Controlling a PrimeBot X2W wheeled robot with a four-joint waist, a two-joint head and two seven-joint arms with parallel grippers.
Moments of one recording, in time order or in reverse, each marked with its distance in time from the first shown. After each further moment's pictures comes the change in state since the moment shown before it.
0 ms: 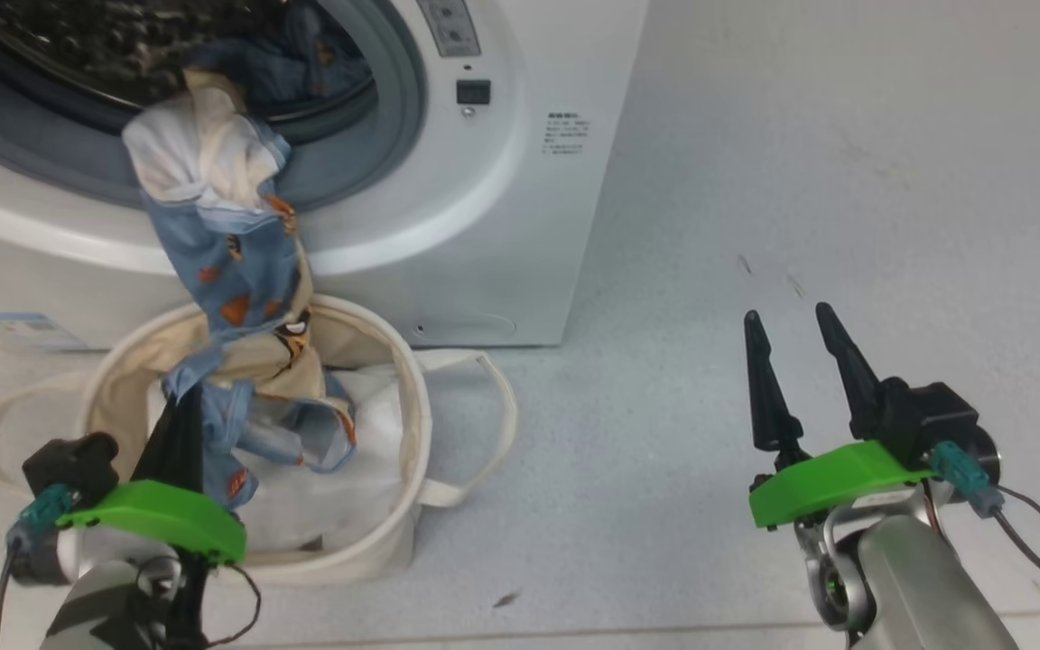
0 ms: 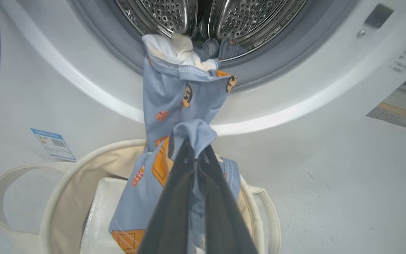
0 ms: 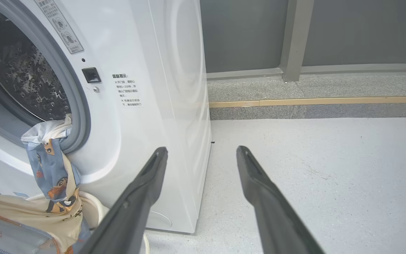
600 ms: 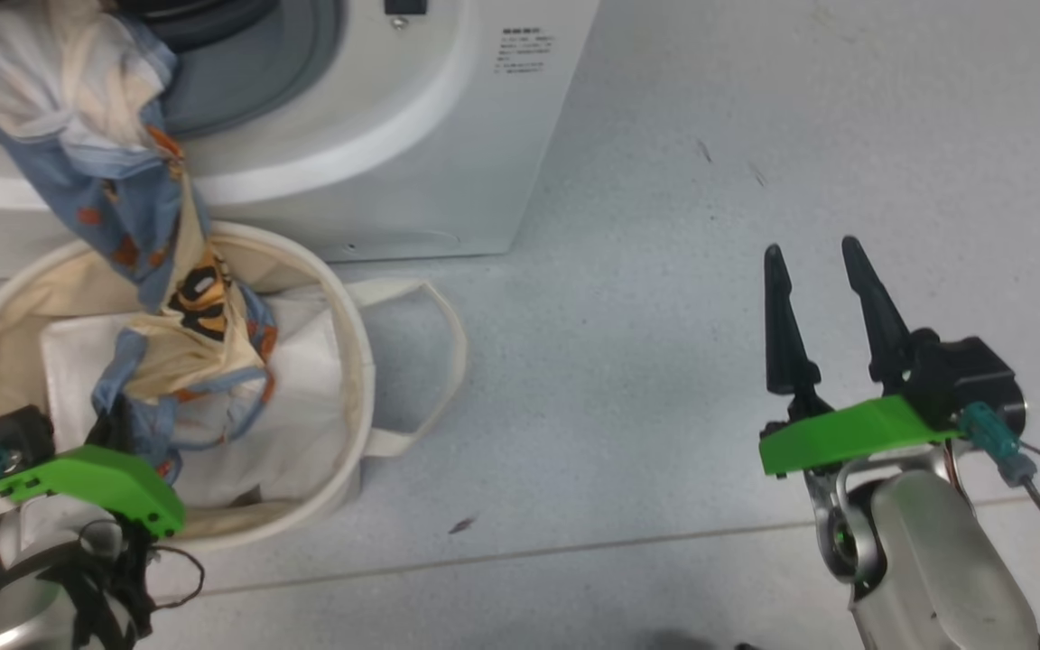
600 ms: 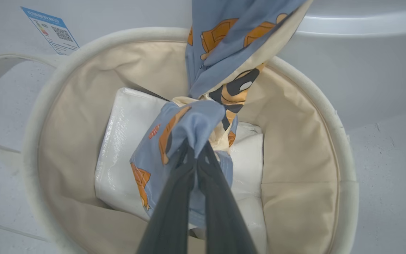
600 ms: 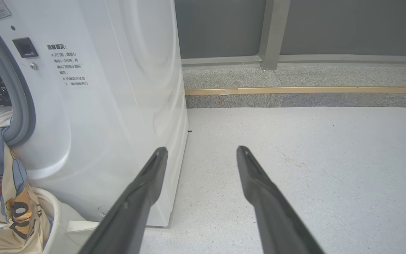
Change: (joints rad) left arm -0.281 0.048 -0.025 0.553 -0.090 0.000 0.000; right arm -0.052 0.010 -0.041 -0.074 -0.034 0.000 0.000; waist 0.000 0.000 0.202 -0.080
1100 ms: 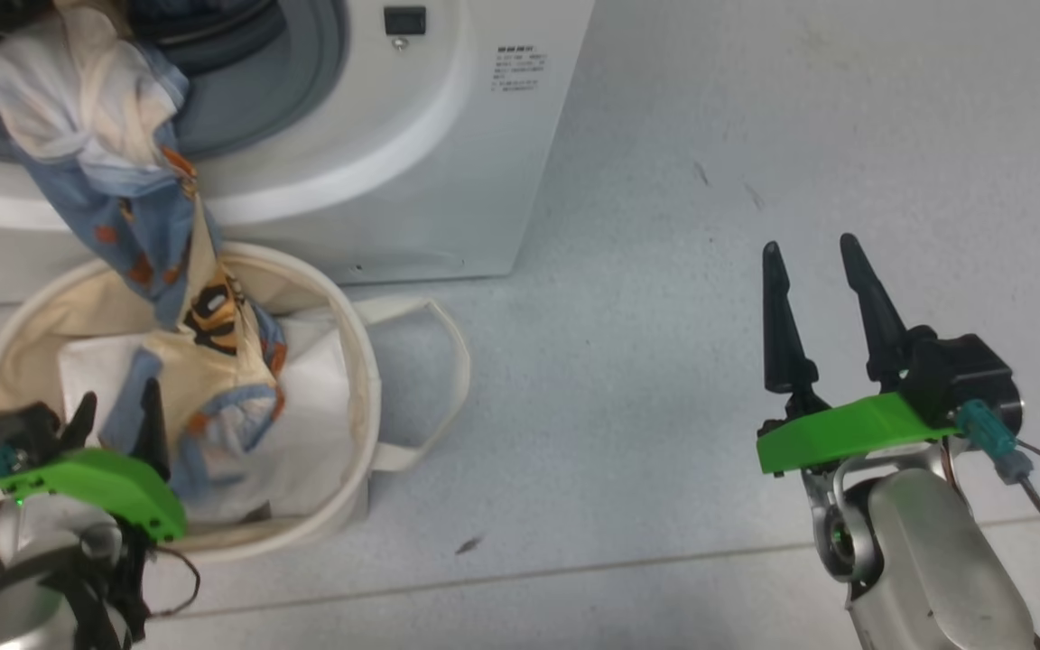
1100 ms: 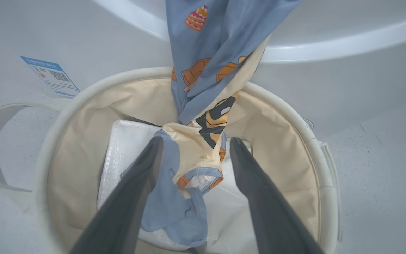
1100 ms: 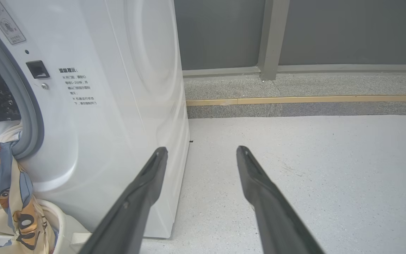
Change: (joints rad) left arm 0.038 0.014 0.023 -0.091 0.083 0.002 0.000; right arm -0.012 0.008 -0.003 0.005 0.000 0.000 0.000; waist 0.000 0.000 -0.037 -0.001
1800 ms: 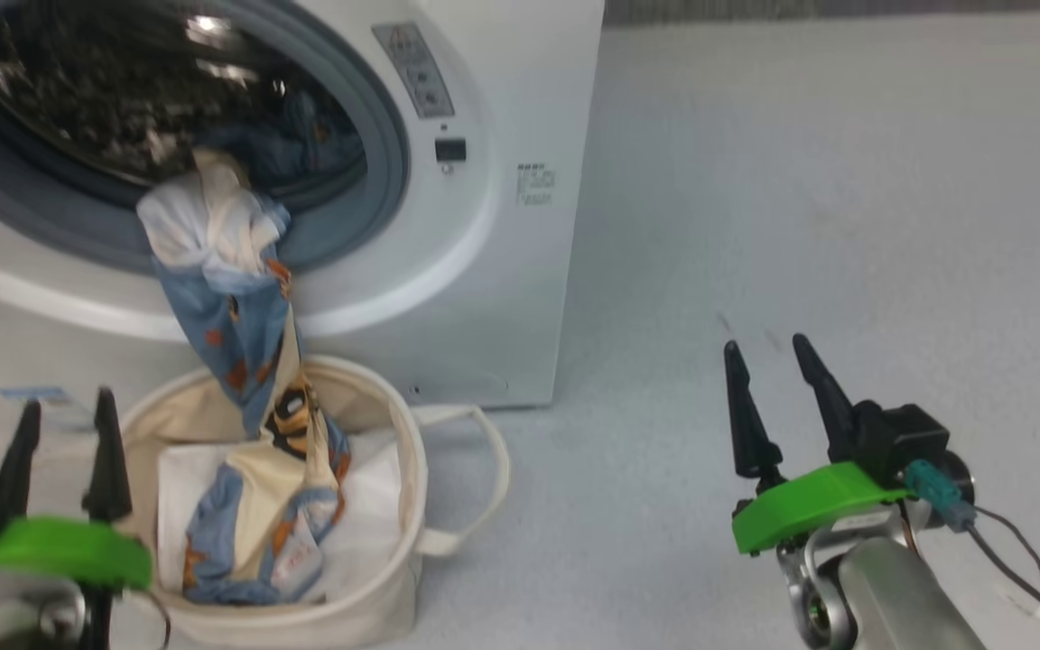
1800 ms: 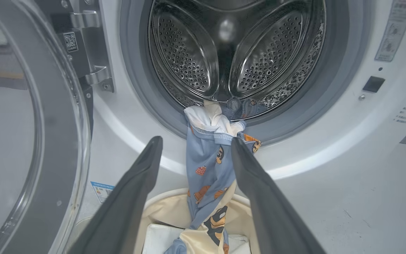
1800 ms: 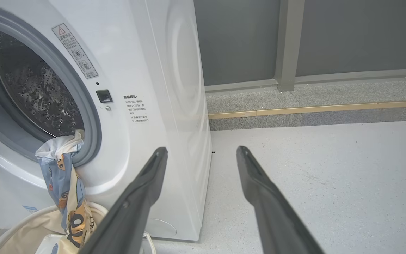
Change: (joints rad) left arm 0.323 0.005 0.184 -0.556 0.101 -0.001 0.001; right arm 0.080 0.001 0.064 0.110 0.047 0.000 0.000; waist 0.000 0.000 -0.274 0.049
